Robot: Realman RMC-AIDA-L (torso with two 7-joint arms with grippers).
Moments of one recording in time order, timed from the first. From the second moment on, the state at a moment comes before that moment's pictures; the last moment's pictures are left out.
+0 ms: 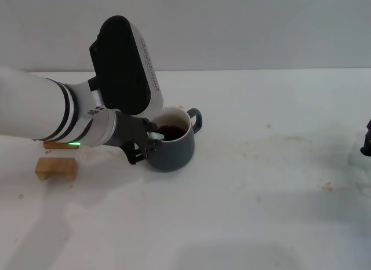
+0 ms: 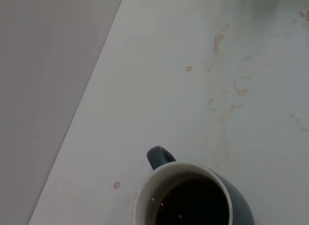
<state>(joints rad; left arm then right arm) -0.42 -2.06 1.69 1.61 -0.51 -1.20 0.95 0.31 2.06 1.07 0.36 -2.46 -0.86 0.18</state>
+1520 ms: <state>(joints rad) -0.56 -2.06 1.67 1.58 -0.39 -1.28 0.95 0.30 2.05 1.07 0.36 -2.46 -0.86 0.18</state>
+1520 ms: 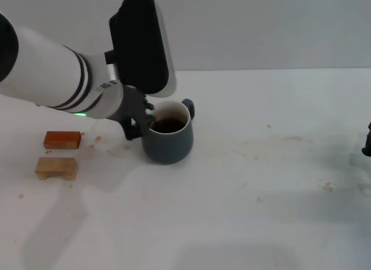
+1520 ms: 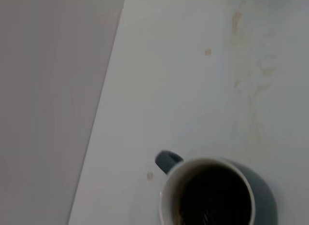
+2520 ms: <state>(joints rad) -0.62 -2.07 1.67 1.55 -0.46 -1.26 0.95 0.30 2.06 1.07 0.36 -2.46 -0.86 0.18</state>
